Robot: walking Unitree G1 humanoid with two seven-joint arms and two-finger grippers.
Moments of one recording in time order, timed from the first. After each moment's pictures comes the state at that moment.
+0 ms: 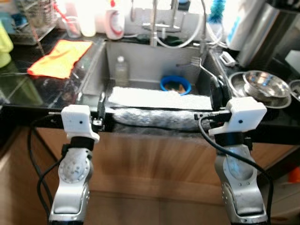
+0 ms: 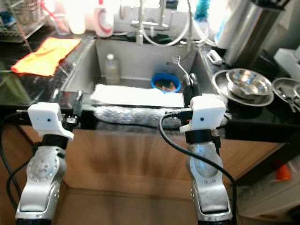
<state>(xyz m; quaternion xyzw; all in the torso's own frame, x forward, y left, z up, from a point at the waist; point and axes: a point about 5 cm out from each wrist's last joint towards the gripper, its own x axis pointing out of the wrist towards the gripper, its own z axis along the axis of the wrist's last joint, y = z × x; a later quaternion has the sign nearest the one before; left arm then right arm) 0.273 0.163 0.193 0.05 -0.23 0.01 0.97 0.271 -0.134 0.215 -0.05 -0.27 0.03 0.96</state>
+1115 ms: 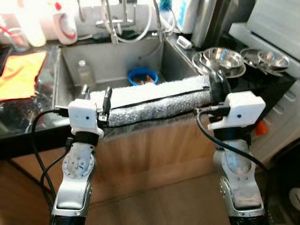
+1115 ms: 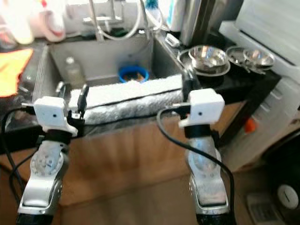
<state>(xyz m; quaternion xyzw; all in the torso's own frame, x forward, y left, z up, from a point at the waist) 0.277 0.154 0.203 0.07 -0.25 -0.01 0.97 0.278 -0.132 0.219 -0.05 -0.28 0.03 0.96</state>
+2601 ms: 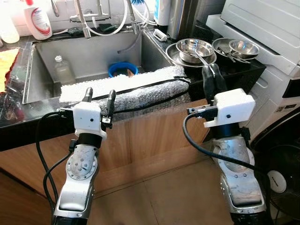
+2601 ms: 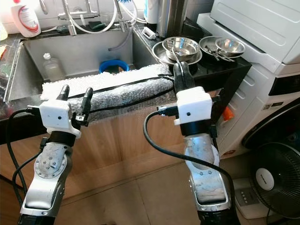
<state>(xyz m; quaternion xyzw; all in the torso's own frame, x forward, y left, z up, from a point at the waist) 0.276 0.147 0.199 0.07 -0.24 -0.01 0.97 0.277 -0.125 0.234 -0.15 -0.32 0.05 0.93</state>
